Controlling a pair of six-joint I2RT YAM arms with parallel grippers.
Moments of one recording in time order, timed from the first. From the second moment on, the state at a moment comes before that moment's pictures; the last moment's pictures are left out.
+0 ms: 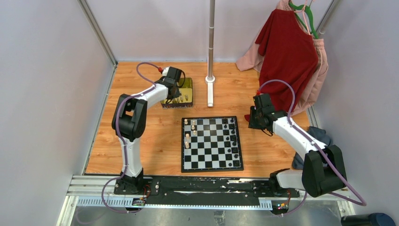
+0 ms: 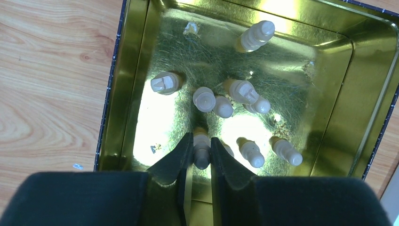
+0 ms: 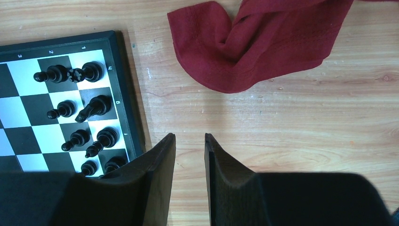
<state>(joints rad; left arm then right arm) -0.34 2.02 1.44 -0.33 -0.37 -0.55 0.31 1.28 0.80 -0.50 0.12 0.35</state>
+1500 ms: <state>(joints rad) -0.33 1.91 1.39 -0.33 -0.40 -0.52 0.31 1.29 0.81 -0.50 0.13 0.35</state>
